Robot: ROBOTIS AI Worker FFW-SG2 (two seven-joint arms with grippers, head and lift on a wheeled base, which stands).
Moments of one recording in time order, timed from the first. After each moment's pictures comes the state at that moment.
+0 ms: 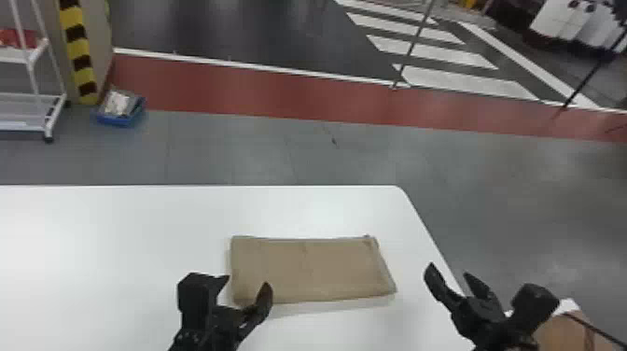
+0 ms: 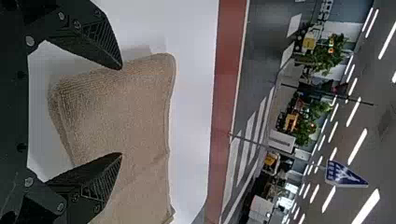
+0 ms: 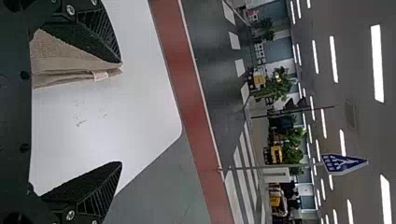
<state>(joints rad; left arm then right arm) -0.03 0.01 -0.63 -1.20 0.33 0.00 0.07 0.32 -0.04 -0.62 -1.62 -0.27 0.11 0.40</state>
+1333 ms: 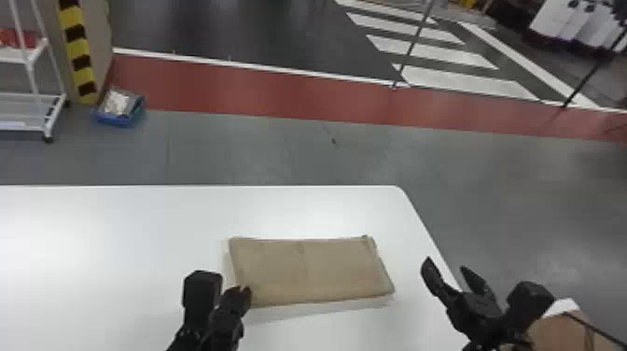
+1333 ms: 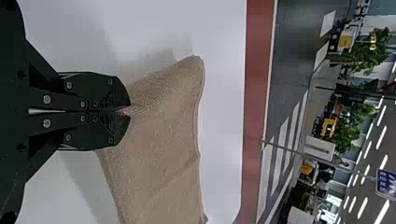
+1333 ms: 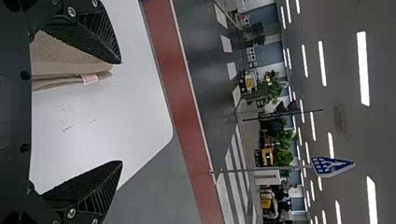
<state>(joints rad) 0.00 0.02 -0.60 -1.32 0.31 0.24 0.11 0.29 -0.04 -0.61 -1.59 -0.27 0.06 0.40</state>
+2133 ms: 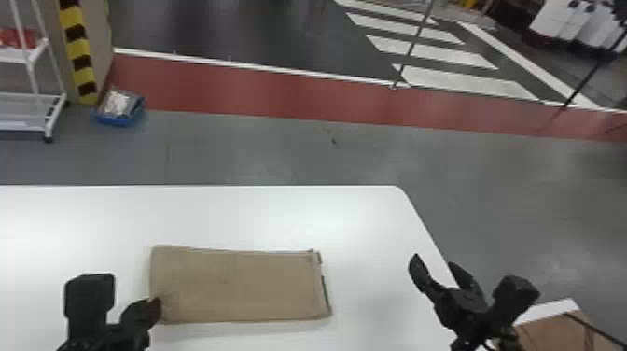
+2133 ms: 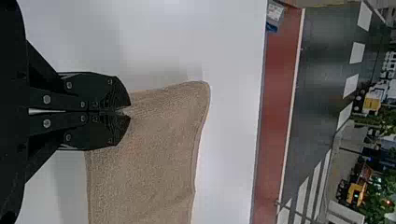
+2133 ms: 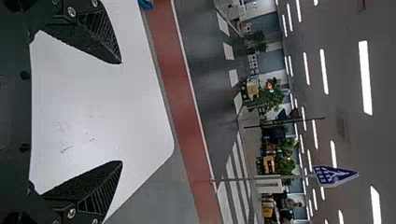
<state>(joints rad) 0.21 0.12 -0.28 -1.71 0.30 0.55 0.11 0.29 -0.03 -0.56 -1.61 -0.26 0.06 0.38</state>
